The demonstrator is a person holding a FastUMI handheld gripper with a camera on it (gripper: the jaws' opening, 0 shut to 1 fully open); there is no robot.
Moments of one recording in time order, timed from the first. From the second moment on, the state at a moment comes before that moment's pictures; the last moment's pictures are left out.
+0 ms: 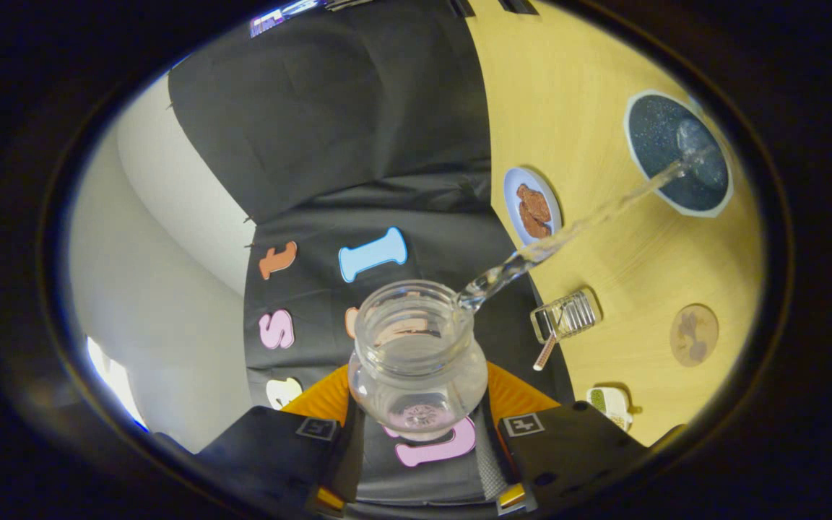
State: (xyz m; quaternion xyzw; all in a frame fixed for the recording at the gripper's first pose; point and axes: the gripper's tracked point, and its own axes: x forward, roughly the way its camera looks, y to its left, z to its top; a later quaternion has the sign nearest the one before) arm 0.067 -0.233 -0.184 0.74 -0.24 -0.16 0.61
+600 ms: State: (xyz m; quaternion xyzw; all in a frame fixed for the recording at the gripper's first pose) arm 0.066 -0.239 -0.175 0.75 -0.27 -0.16 0.59
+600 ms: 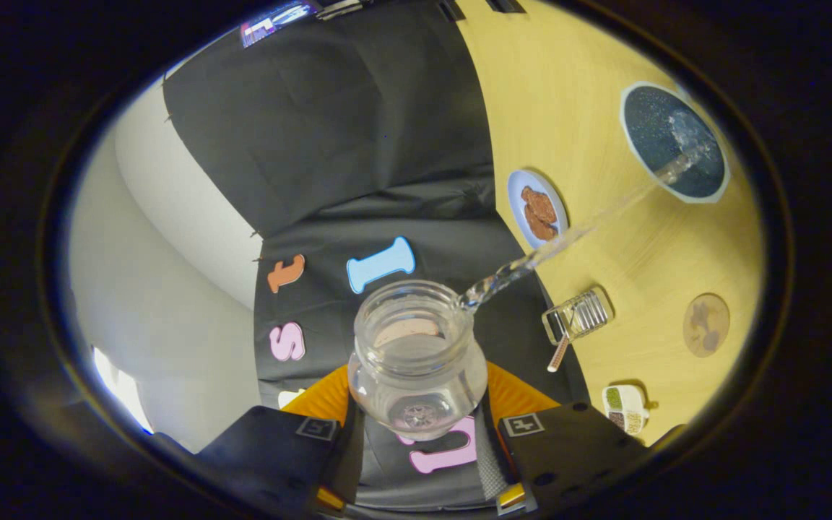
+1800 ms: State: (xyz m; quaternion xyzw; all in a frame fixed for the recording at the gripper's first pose) arm 0.054 -0.263 -0.153 0.77 -0.33 -0.17 0.52
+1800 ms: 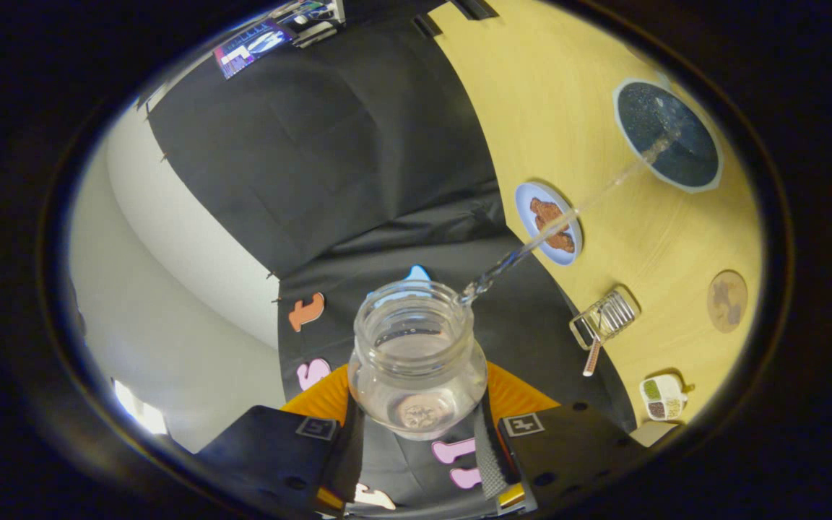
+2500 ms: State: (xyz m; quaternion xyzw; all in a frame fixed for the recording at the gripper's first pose) arm 0.047 -0.267 -0.115 0.76 -0.39 -0.14 0.50
